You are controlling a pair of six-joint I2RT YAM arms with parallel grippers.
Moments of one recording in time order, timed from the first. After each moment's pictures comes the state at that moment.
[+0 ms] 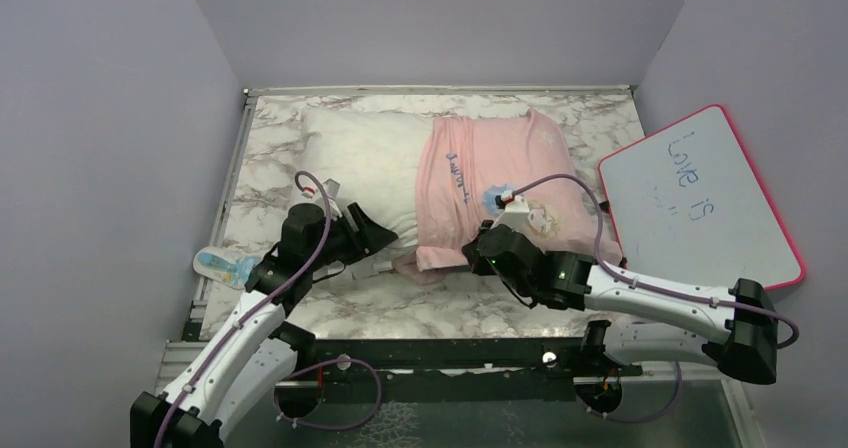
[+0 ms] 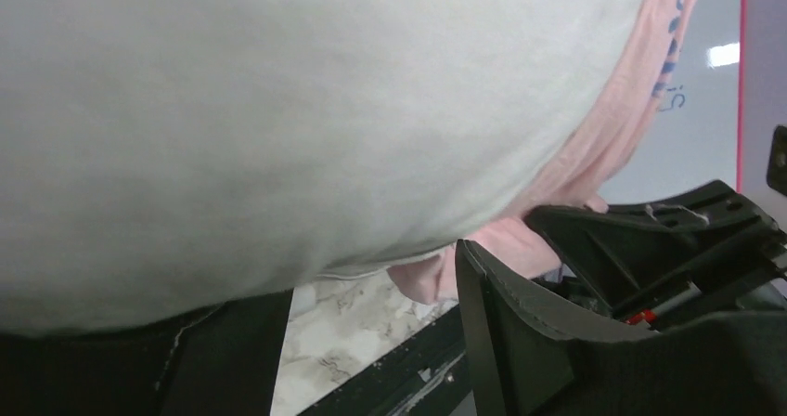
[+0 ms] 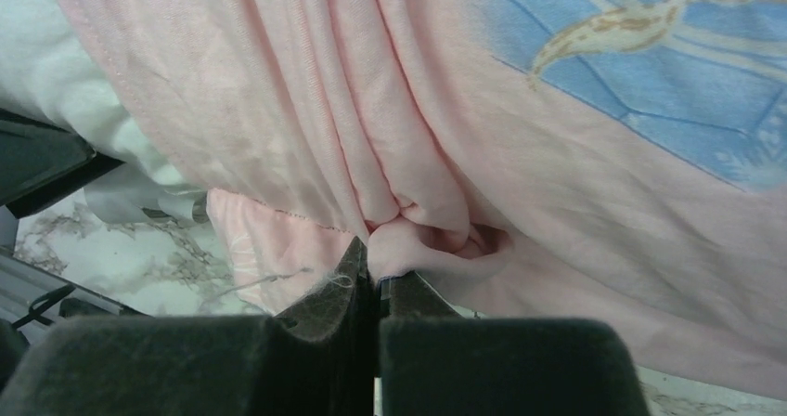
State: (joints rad) left arm -0.36 0.74 0.49 -0.24 0.36 -0.83; right arm 1.14 1.07 0.75 -0.32 0.56 0.86
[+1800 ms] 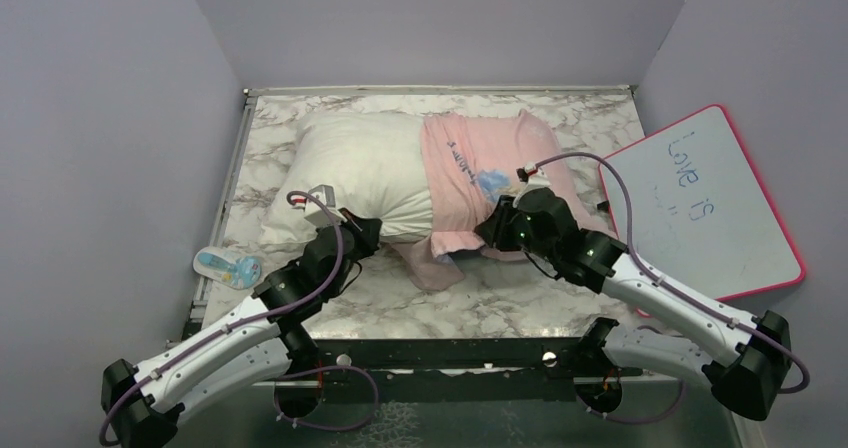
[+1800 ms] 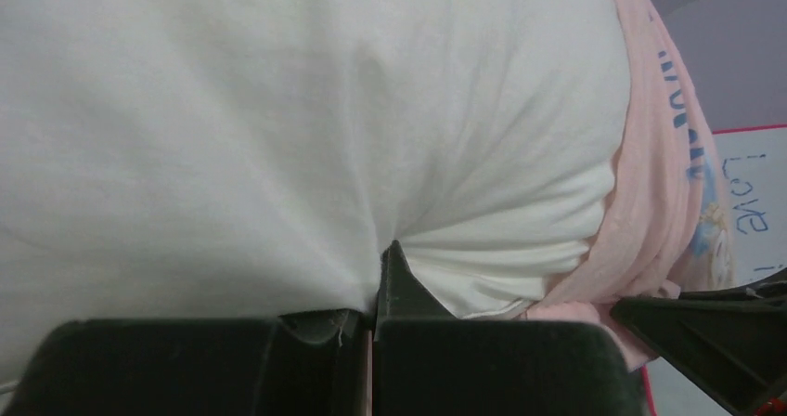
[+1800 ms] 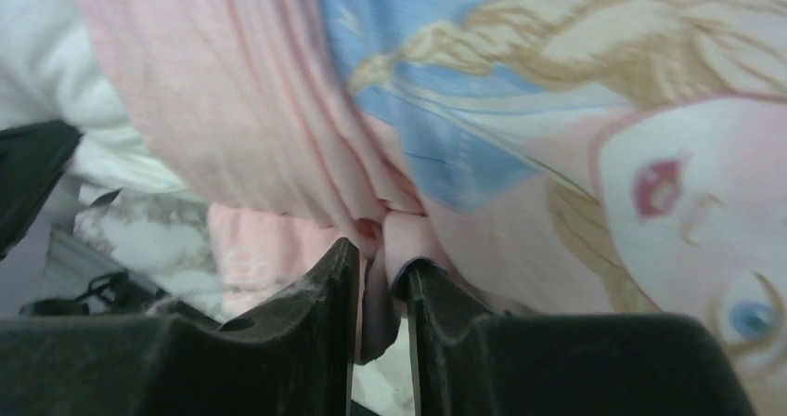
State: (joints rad) left arm -0.86 0.65 0.52 -0.20 -0.59 -0.89; right arm 0.82 0.99 0.77 -0.35 0.26 0.69
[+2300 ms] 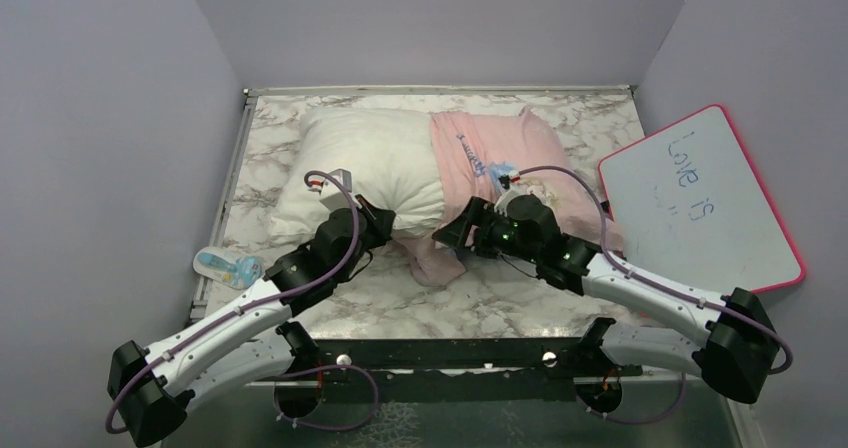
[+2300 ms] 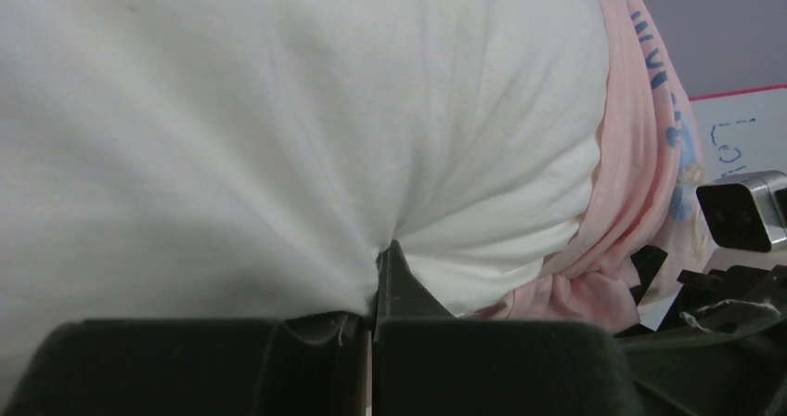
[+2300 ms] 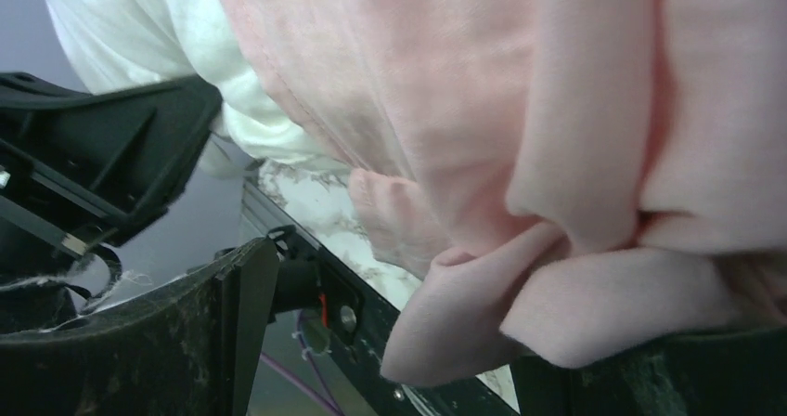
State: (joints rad) left arm -0.84 0.81 0.63 -0.18 -0.48 -0.87; right arm 0.84 1.09 0.66 0.00 -0.08 0.94
